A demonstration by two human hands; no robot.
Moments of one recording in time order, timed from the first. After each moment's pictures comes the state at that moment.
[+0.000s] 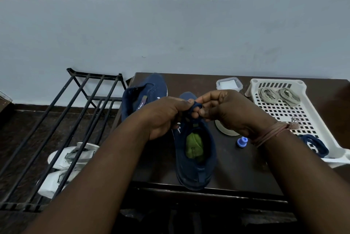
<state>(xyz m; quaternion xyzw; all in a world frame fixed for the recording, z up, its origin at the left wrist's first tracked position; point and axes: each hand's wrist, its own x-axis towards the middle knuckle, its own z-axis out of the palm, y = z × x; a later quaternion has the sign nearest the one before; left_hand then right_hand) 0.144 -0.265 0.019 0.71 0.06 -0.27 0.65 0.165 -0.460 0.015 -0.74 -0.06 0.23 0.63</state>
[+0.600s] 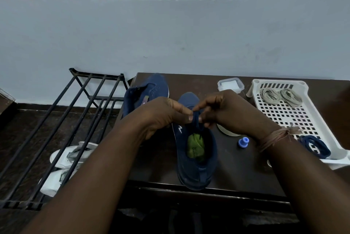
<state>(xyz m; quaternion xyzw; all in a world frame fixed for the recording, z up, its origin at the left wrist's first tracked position) 0.149 -0.246 0.010 0.78 0.06 -0.23 0.58 0.156 -0.457 0.026 -0.83 -0.19 0.17 0.49</state>
